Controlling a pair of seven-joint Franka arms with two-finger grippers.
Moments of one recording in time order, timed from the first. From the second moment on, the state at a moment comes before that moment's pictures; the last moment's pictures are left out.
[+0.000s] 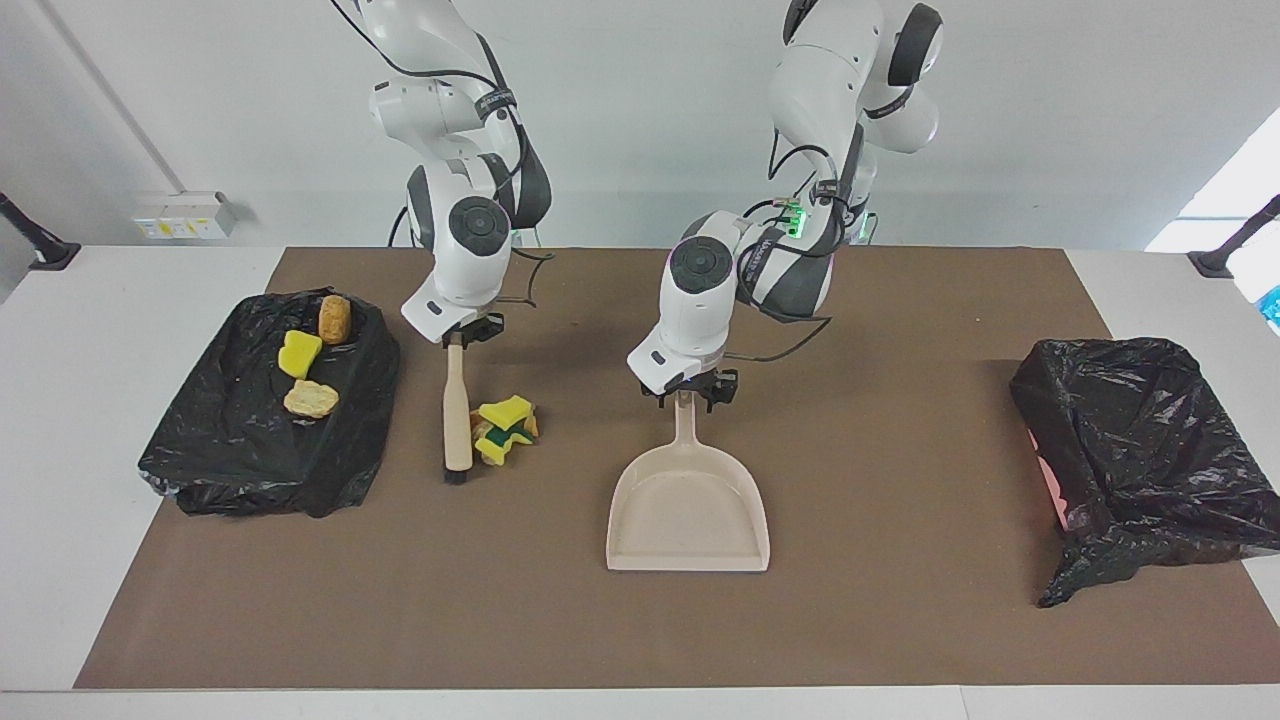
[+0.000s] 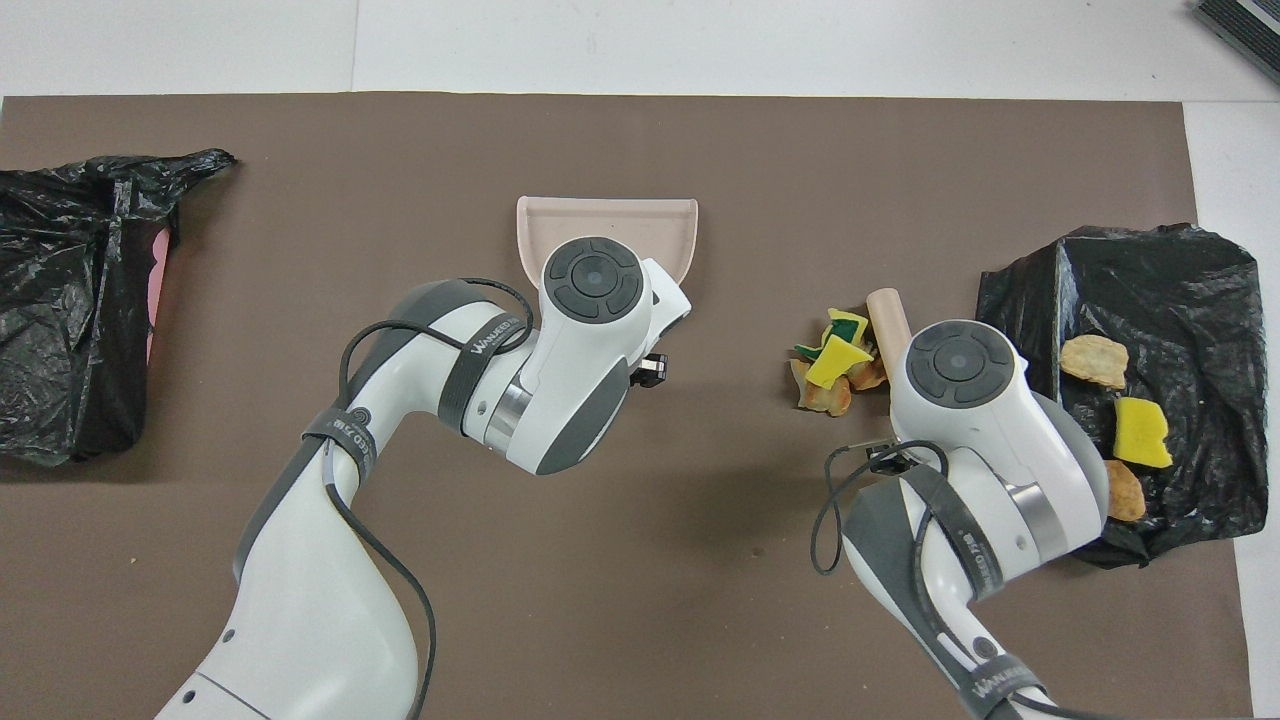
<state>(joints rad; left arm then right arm) -0.70 0.50 0.06 -1.58 -0.06 2.02 -0.43 0.25 0.04 0.02 -2.19 -0.28 1.92 0.30</state>
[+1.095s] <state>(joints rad) -0.68 0.47 0.07 -1.56 -0.06 2.00 -0.30 0.31 0.04 0.02 -2.18 -0.18 1.93 0.35</state>
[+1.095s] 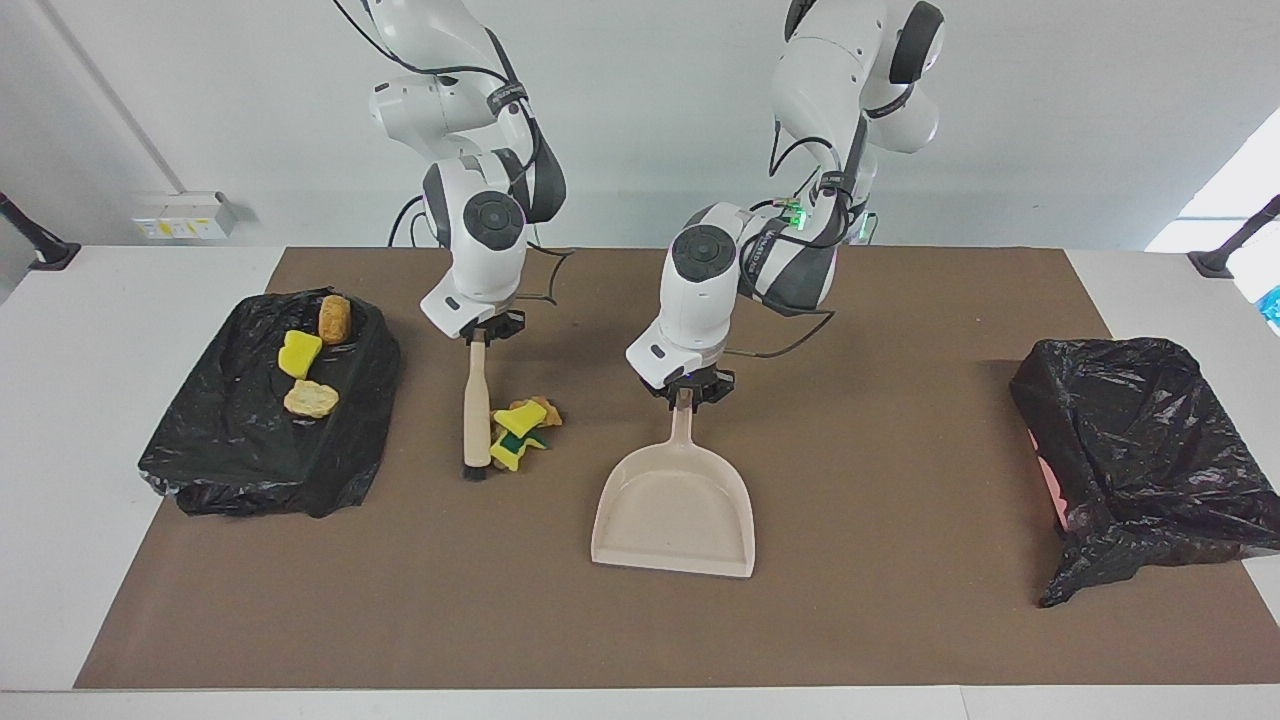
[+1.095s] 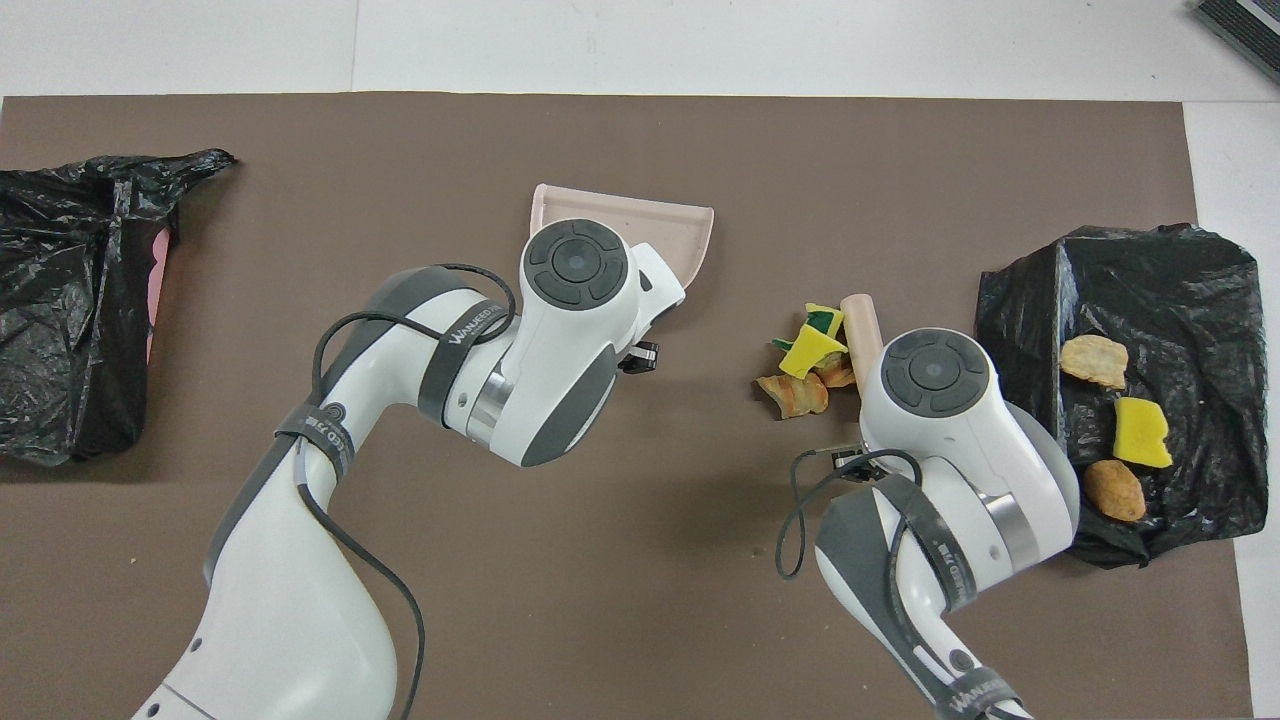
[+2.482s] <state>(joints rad) -0.52 0.33 0.08 -1.71 0.07 1.91 0.95 0.36 0.03 0.02 -2.19 -0.20 1.92 0.52</state>
